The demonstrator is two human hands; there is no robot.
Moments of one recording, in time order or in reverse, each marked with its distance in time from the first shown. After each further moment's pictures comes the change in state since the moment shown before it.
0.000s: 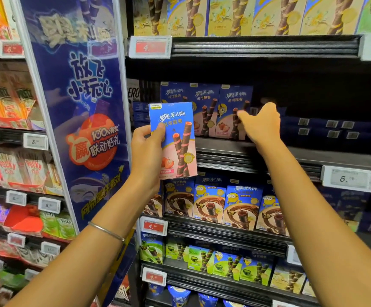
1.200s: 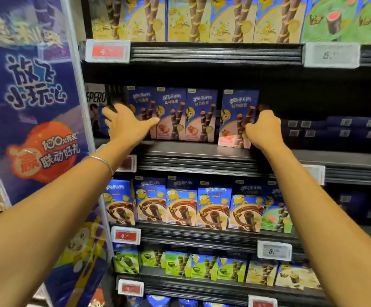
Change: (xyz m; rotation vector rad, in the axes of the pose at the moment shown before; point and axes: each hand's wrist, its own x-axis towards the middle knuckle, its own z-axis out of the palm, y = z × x) left_hand 0.115 -0.007 0.044 0.978 0.045 0.197; right_hand 0.030 0.045 -0.069 -0.240 -0.036 0.040
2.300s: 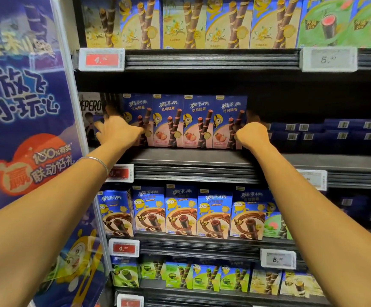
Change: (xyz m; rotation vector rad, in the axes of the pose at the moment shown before) left_hand 0.040 -0.021 0.007 0.127 0.037 -0.009; right_hand 0.038 -0.003 0.033 -0.152 -0.103 0.110
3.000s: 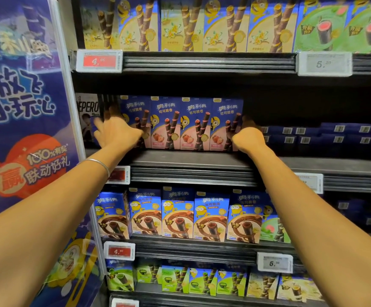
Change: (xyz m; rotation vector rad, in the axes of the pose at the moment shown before) left_hand -0.010 0.009 0.000 0.033 0.050 0.051; right_hand 0.004 0.003 0.002 -0.014 -0.045 -0.034
